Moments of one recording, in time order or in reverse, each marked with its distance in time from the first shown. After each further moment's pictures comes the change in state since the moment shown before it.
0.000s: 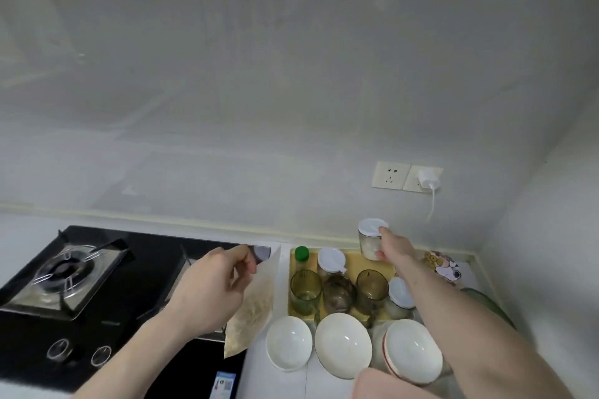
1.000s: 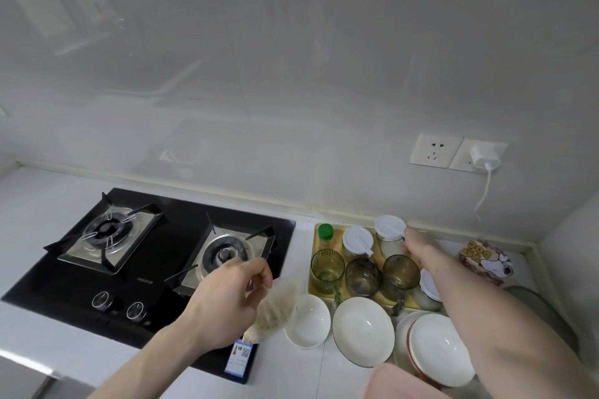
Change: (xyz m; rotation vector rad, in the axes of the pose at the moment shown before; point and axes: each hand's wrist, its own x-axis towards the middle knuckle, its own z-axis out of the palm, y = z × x) left_hand -0.013 -0.005 0.041 0.080 -0.099 -0.083; right_hand 0.083 0.037 0.043 -0.157 -0.155 0.099
